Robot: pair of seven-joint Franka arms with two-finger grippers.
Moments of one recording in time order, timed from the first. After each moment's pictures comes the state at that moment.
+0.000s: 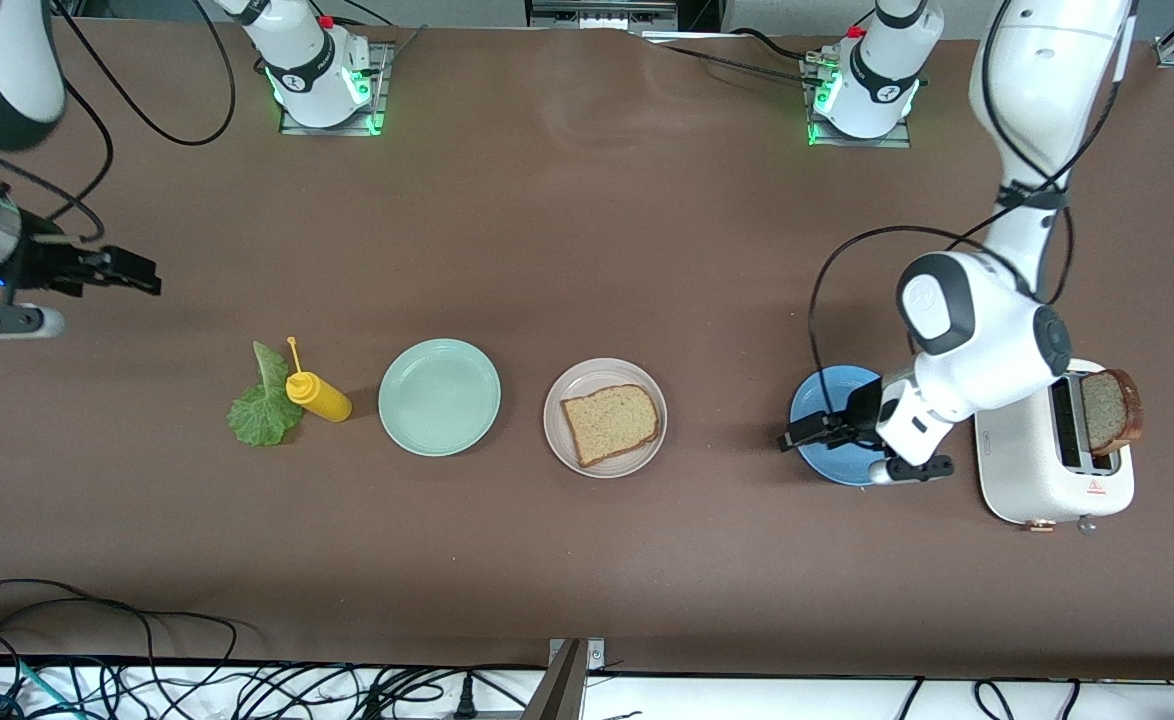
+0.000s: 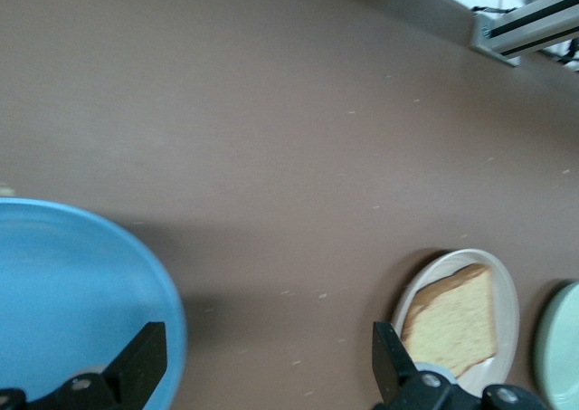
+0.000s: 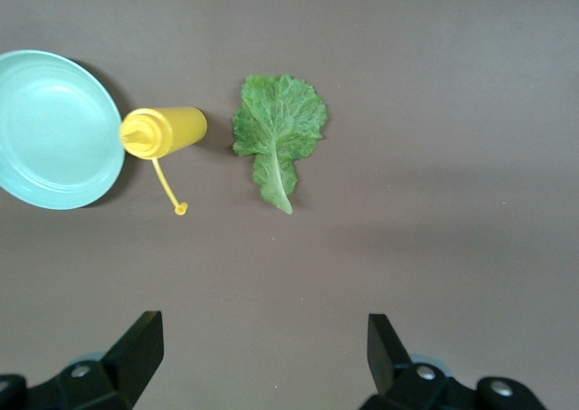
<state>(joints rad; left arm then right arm) -0.16 0.51 0.00 -1.75 -0.59 2.38 0.10 0.01 0.15 -0.04 -1.69 0.00 1.71 -0.07</state>
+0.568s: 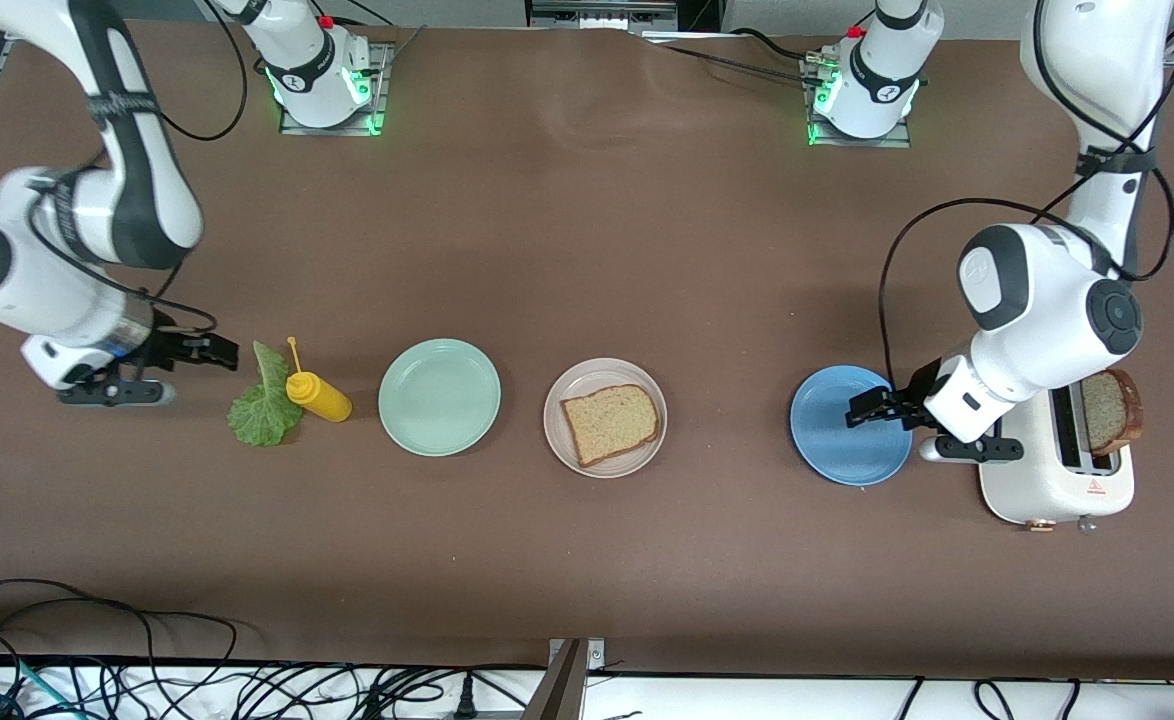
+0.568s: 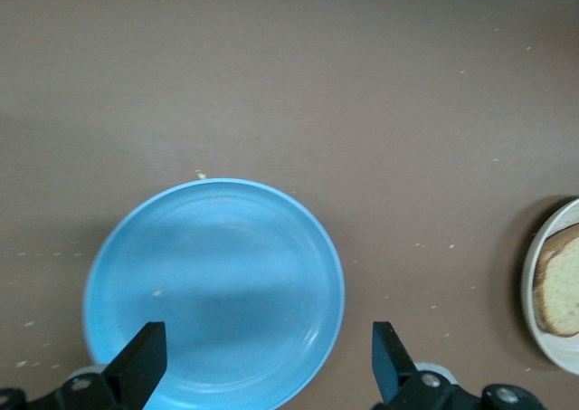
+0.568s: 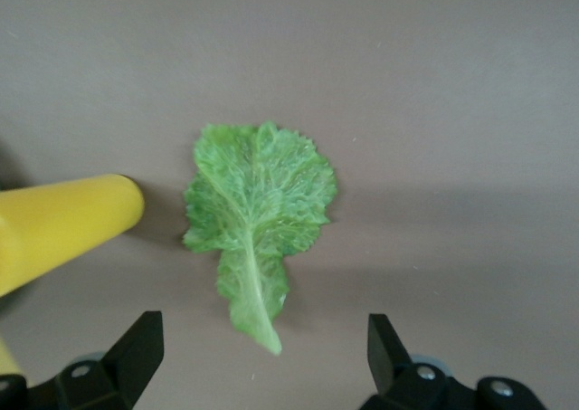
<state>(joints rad) -0.13 0.41 0.05 -1.81 -0.32 2.28 0.10 0.01 0.32 -0.04 -2.01 0.00 2.31 -0.06</state>
